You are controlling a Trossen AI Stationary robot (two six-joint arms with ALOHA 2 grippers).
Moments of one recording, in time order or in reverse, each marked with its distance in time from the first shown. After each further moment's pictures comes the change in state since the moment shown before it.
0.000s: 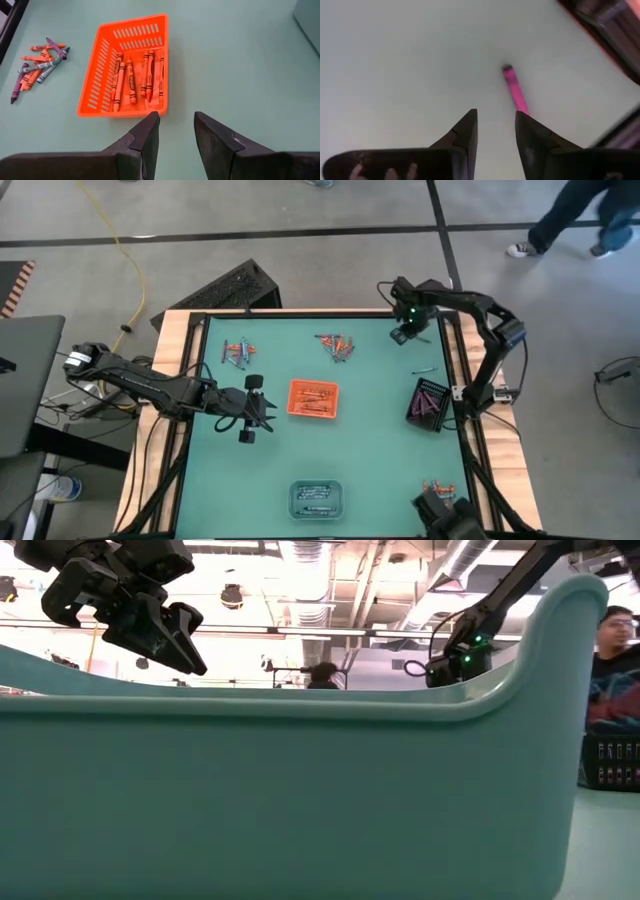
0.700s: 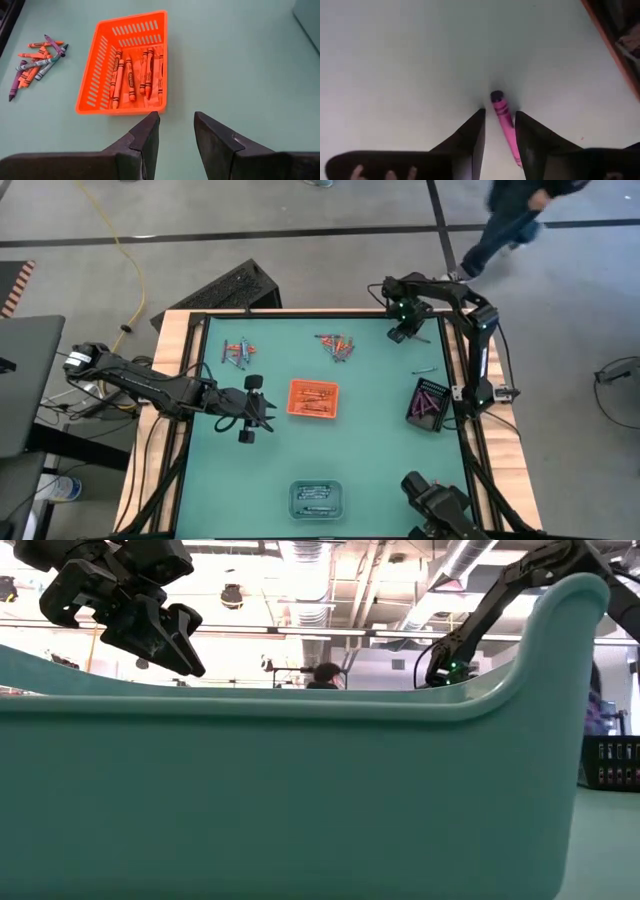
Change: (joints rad) left arm 0.000 0.000 0.000 -0.011 0.003 -0.006; right arm -0.025 0.281 0.228 -0.195 0.054 -0.111
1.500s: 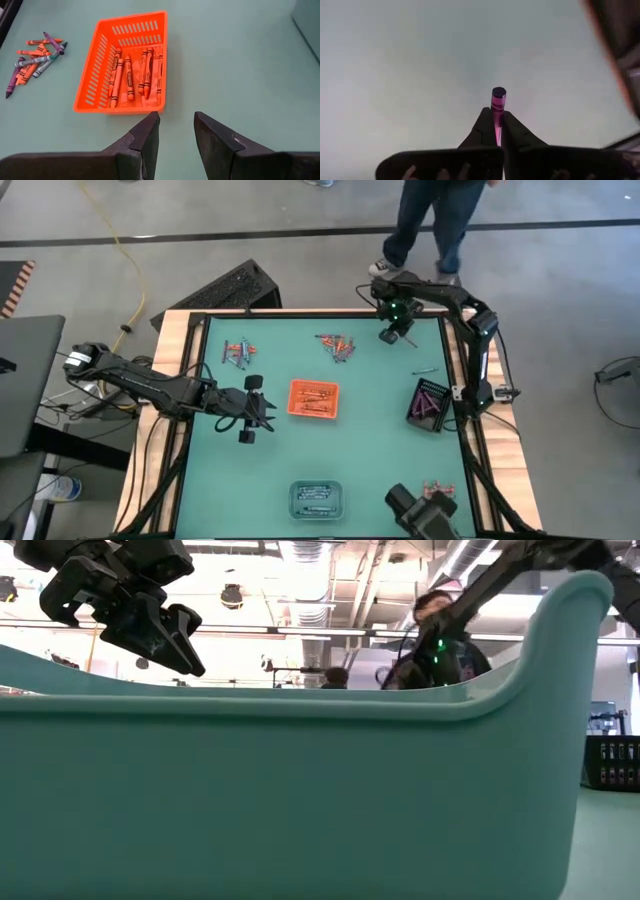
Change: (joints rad) left arm 0.000 0.000 0.000 0.003 0.006 -0.023; right arm 0.130 -0.070 0.072 -0.077 -0.040 0.036
